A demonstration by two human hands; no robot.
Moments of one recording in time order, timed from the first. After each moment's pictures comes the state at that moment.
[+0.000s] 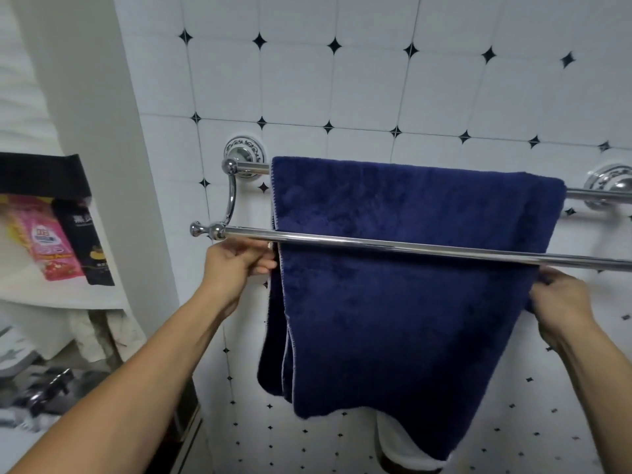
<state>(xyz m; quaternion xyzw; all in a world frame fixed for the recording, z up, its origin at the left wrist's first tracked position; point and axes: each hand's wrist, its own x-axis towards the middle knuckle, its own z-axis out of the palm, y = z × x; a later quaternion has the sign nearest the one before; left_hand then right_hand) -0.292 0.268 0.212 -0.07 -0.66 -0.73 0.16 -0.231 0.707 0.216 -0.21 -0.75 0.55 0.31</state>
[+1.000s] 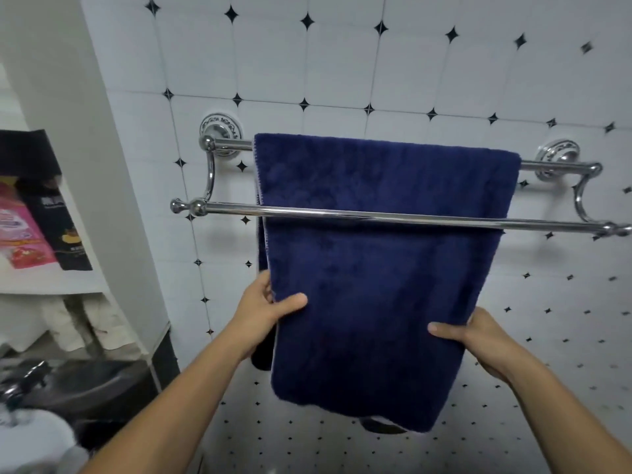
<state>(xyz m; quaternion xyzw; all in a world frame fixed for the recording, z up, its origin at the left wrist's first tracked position) -0.235 0.312 0.138 -0.14 -0.64 -0.75 -0.01 -0.166 0.676 0.141 -0.09 -0.78 0.62 0.03</state>
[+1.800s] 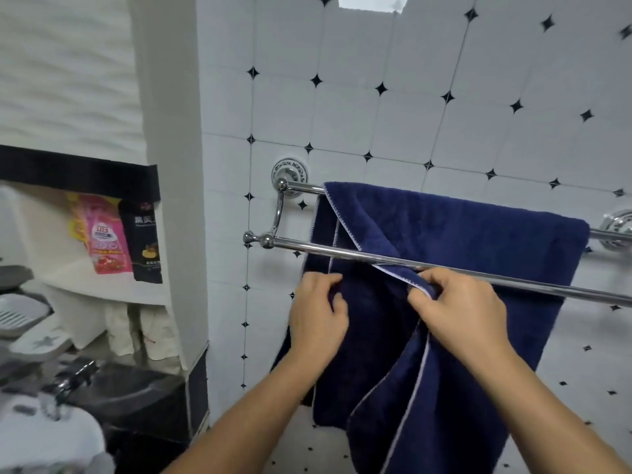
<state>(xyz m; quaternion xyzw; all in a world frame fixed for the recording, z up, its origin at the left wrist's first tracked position) -0.222 0.339 0.192 -0.09 -0.80 -0.50 0.31 -0.174 0.514 0.277 -0.03 -0.93 0.17 0.32</state>
